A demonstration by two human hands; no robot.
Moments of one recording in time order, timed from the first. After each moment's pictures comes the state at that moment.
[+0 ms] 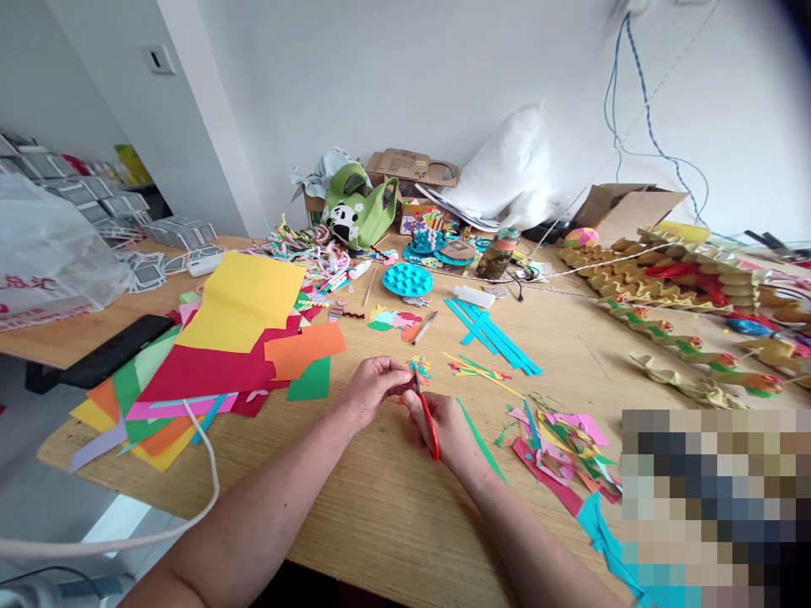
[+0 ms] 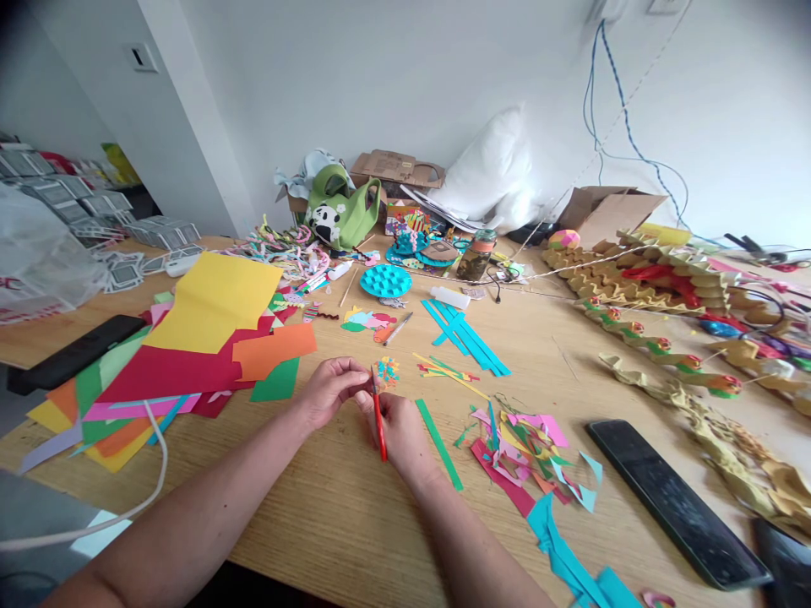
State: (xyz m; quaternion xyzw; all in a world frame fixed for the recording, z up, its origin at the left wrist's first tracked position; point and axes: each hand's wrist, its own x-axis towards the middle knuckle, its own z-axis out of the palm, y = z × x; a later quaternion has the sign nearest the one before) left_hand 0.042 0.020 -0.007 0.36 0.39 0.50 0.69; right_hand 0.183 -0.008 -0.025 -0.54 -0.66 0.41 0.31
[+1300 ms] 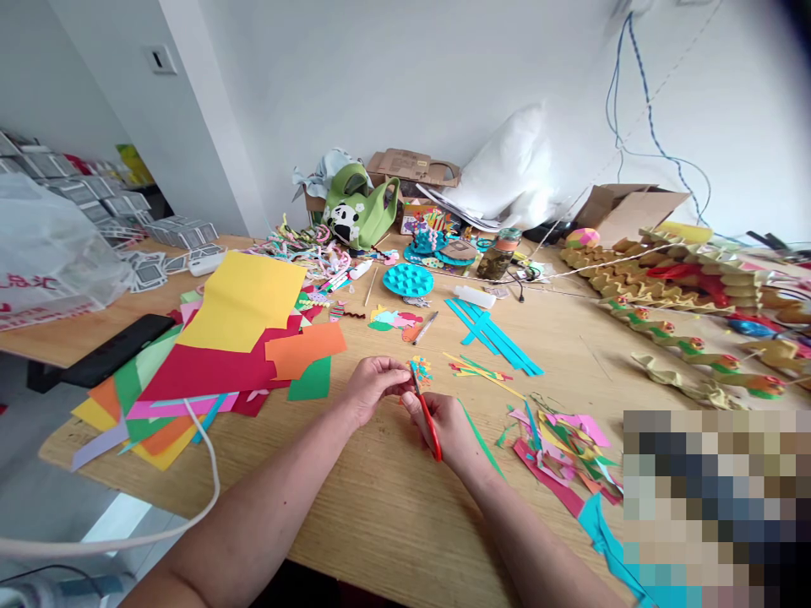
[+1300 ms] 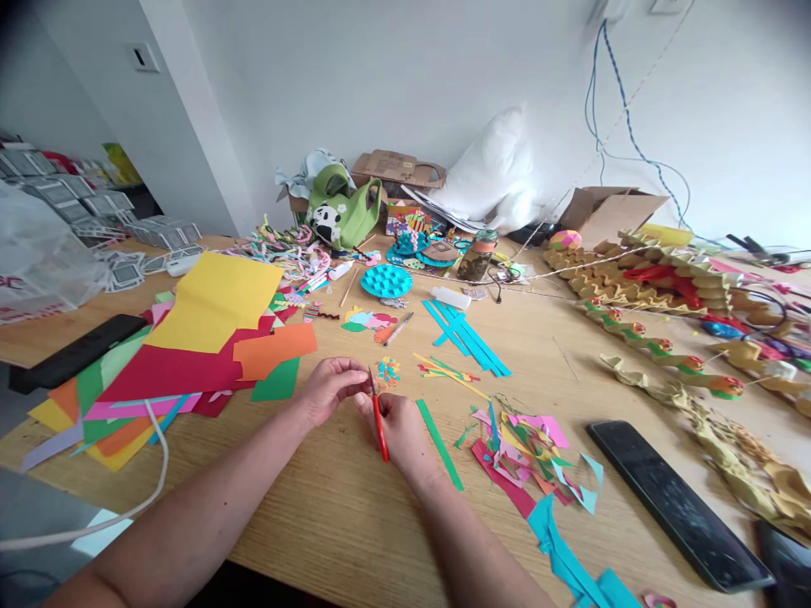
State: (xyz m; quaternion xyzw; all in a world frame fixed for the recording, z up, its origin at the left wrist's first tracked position) left_hand 0.039 0.022 -0.004 0.37 0.41 0.48 0.68; right_hand 0.184 -0.007 -0.023 -0.55 -0.67 0.41 0.29
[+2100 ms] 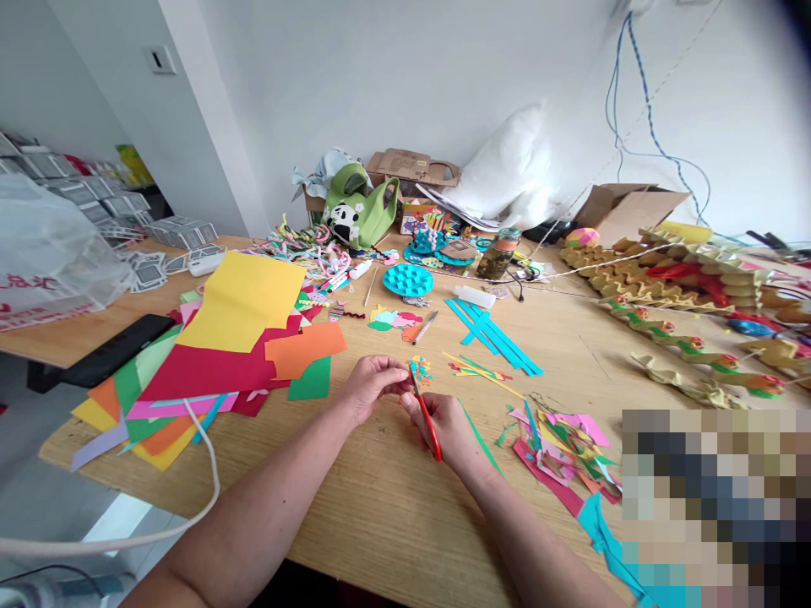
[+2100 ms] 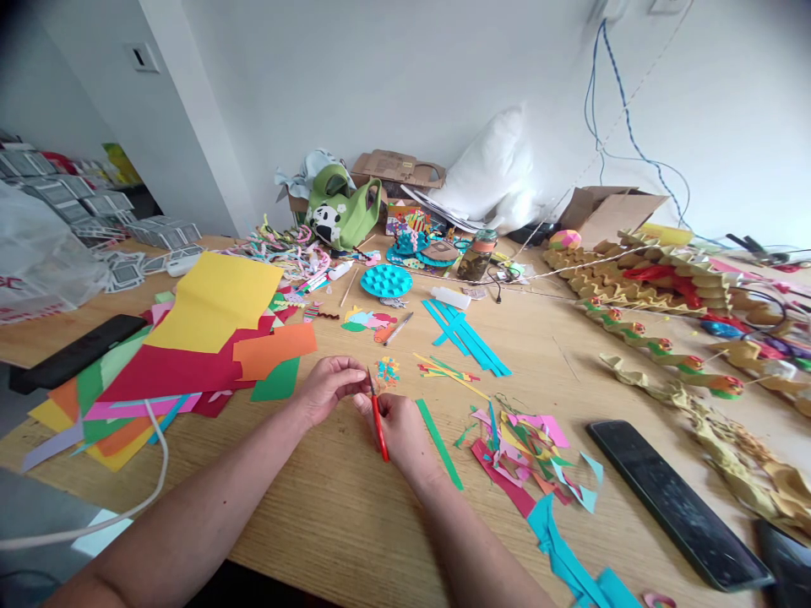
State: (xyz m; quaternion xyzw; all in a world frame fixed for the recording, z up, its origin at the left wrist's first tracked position) left_hand 0.037 0.023 -0.003 0.36 0.42 0.48 0.68; right_hand 0.185 -0.006 -0.025 -0.56 -0.67 0.40 0.29
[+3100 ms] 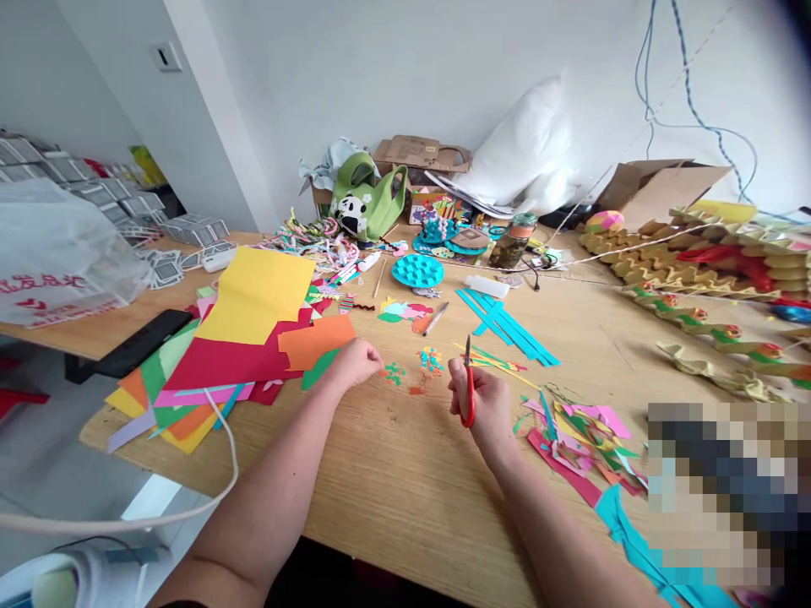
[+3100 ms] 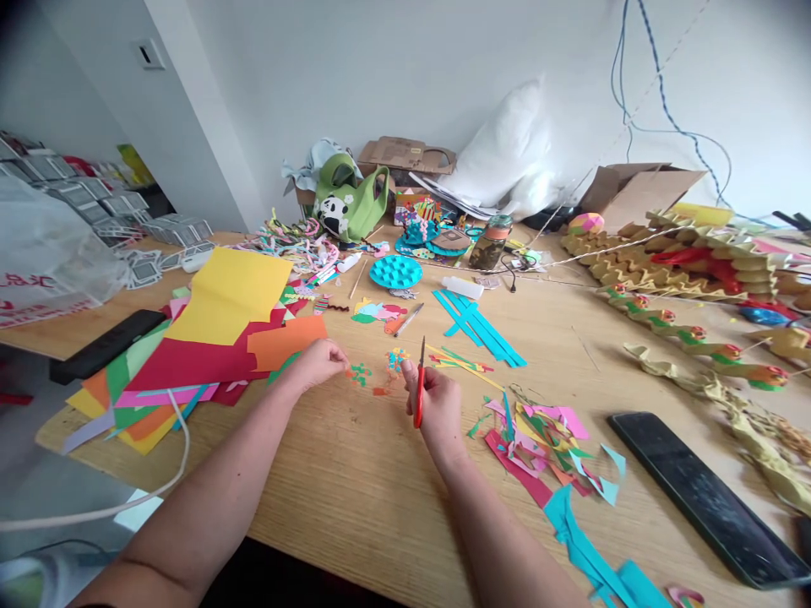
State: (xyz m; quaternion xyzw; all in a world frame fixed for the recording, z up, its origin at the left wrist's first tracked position) left_hand -0.018 0.053 -0.027 0.62 0.64 0.28 0.36; right_hand 0.199 0.000 -0.006 -0.60 -0.53 0.40 0.46
